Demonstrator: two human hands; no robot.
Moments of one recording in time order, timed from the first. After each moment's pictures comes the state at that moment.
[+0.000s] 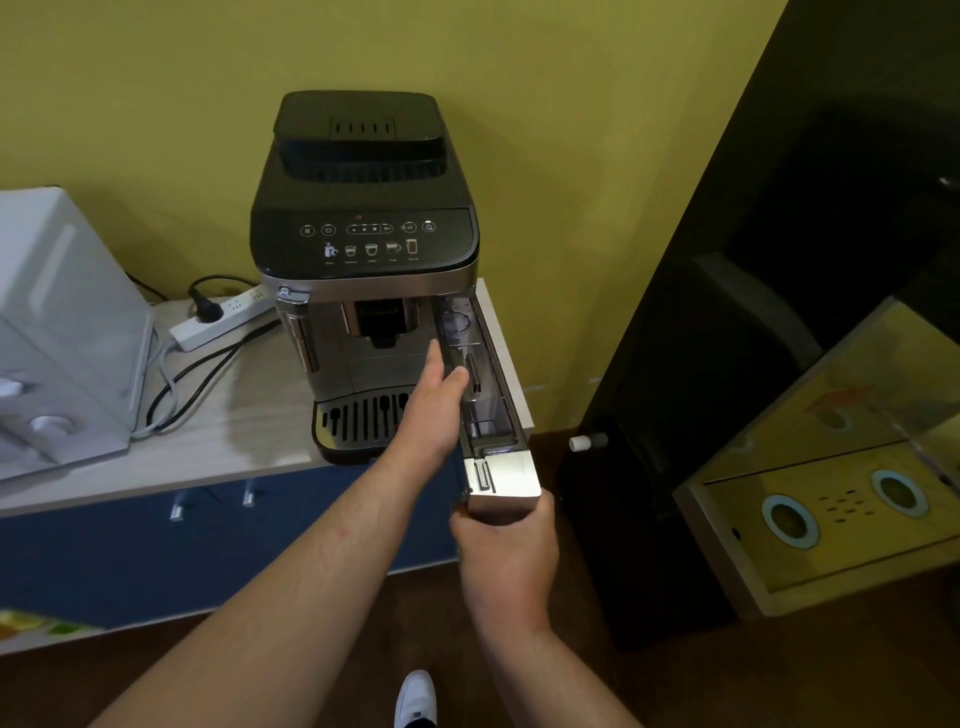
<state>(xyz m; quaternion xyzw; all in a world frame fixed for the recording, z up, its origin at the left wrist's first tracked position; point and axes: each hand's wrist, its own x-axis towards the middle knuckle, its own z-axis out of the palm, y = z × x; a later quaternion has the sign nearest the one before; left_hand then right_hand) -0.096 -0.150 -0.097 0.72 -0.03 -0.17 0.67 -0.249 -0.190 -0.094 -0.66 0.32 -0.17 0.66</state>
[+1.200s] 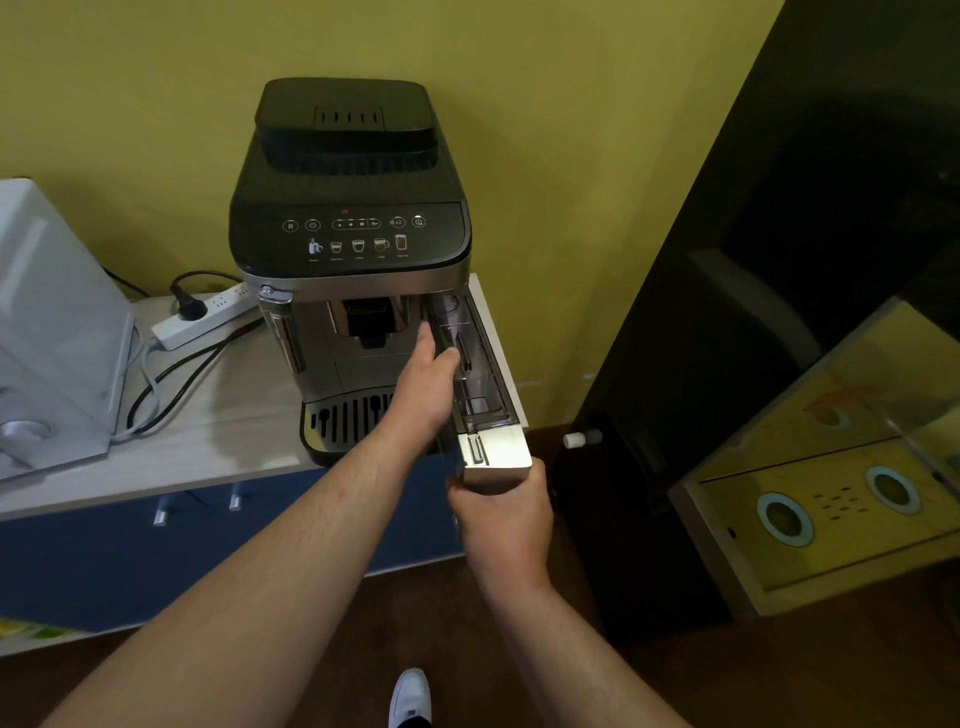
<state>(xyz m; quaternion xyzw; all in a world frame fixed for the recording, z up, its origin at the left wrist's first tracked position) -0.052 -0.161 -0.112 0.74 -0.02 -0.16 0.66 -0.220 -0.210 -0.094 -0.68 0.31 -0.13 0.65</state>
